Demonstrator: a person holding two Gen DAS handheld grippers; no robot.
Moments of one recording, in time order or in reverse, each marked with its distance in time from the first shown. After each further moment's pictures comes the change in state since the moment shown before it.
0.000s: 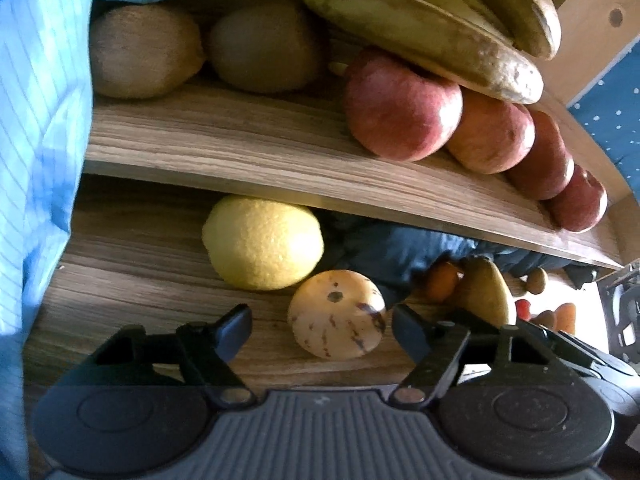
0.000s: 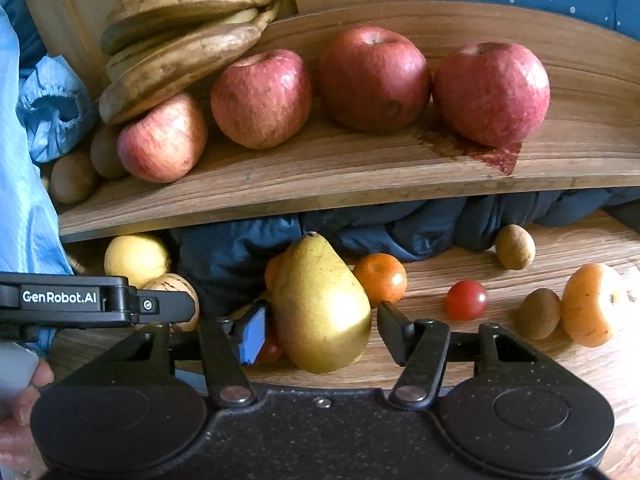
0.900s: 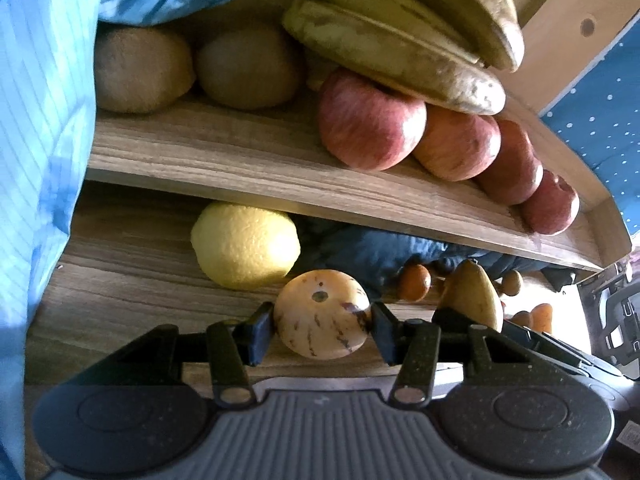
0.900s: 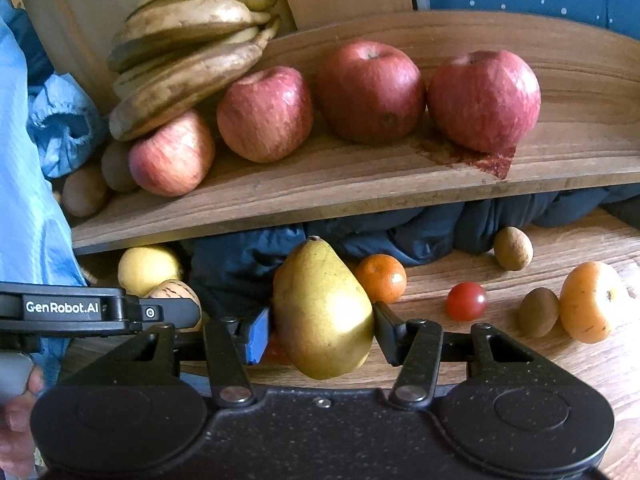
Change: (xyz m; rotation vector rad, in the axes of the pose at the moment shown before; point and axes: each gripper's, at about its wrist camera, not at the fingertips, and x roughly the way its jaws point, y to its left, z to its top) left arm -0.018 -0.007 -0.005 0.011 -0.037 -0.039; right arm -0.012 -0.006 -0.001 0.026 -0.037 0.028
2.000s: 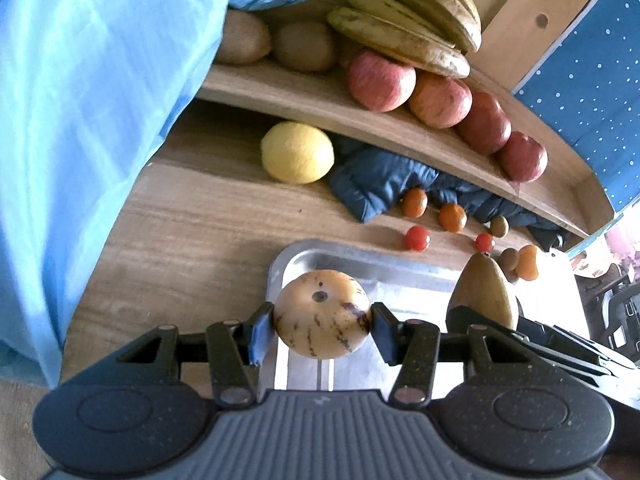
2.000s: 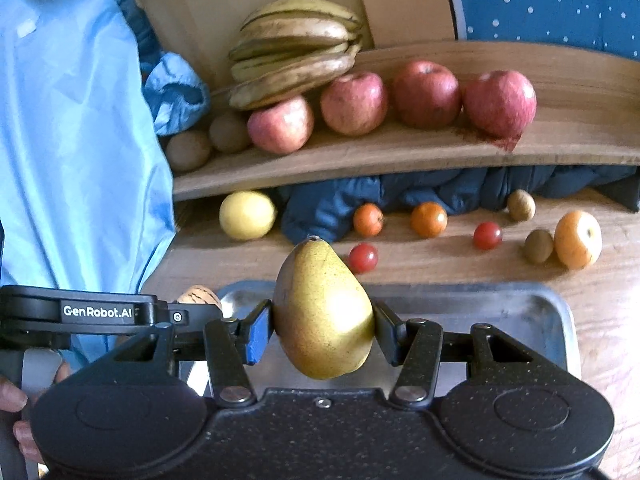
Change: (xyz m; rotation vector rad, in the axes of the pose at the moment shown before) left arm -0.077 0.013 -0.088 -0.034 -0.034 0.040; right arm -0.082 0.030 -0.063 -0.082 -0.024 0.111
